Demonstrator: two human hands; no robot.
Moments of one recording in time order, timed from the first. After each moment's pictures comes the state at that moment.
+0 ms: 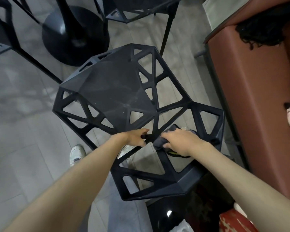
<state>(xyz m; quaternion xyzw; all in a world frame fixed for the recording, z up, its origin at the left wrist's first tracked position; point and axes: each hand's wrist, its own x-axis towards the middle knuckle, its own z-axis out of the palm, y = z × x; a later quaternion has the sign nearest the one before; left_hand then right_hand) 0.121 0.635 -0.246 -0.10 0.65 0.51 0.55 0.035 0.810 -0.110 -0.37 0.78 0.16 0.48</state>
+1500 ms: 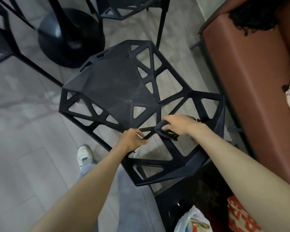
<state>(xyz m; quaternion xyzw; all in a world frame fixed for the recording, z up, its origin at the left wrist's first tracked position) 0.187 0.634 -0.248 -0.23 0.76 0.50 0.35 0.030 0.796 -0.131 -0.24 0.83 0.06 0.50</state>
